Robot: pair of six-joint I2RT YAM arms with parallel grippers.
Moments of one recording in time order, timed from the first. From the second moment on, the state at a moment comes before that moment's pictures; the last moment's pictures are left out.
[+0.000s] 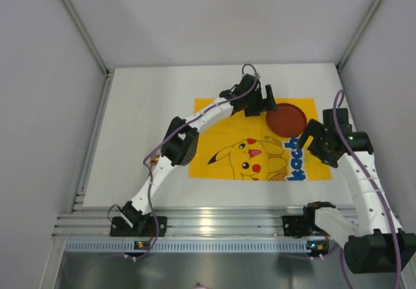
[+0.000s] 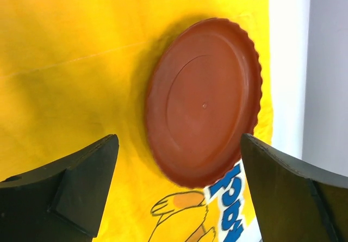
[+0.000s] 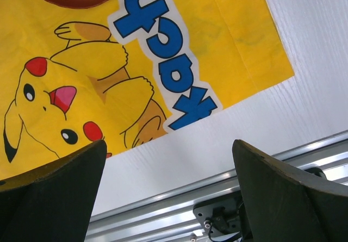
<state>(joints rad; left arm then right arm) -0.73 2.62 2.38 -0.41 0.23 -0.83 0.03 0.96 0.97 -1.06 0.12 0.56</state>
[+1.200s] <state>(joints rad) -0.31 2.06 1.55 -0.55 0.03 -0.50 0.03 1.15 0.97 -0.96 0.09 0.52</state>
